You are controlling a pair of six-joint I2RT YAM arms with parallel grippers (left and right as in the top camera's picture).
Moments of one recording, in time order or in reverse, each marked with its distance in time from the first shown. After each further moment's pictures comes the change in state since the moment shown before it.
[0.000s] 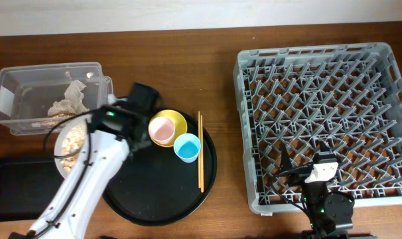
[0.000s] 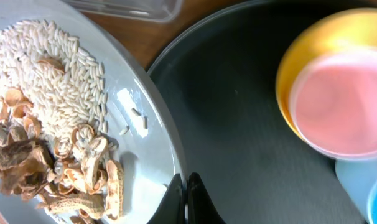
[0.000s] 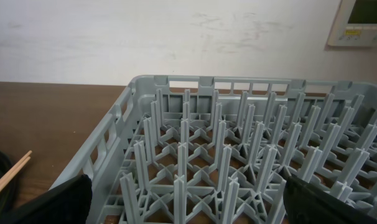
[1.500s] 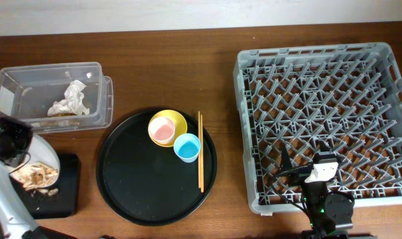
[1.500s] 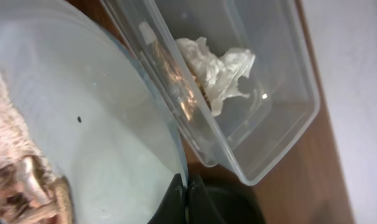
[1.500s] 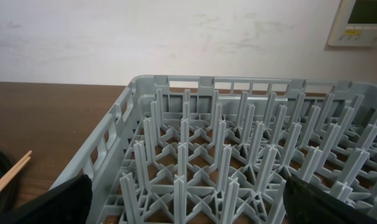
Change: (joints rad) left arm 1.087 0.000 0.003 0.369 0.757 0.067; right arm 0.000 0.000 0.000 0.000 0.000 0.000
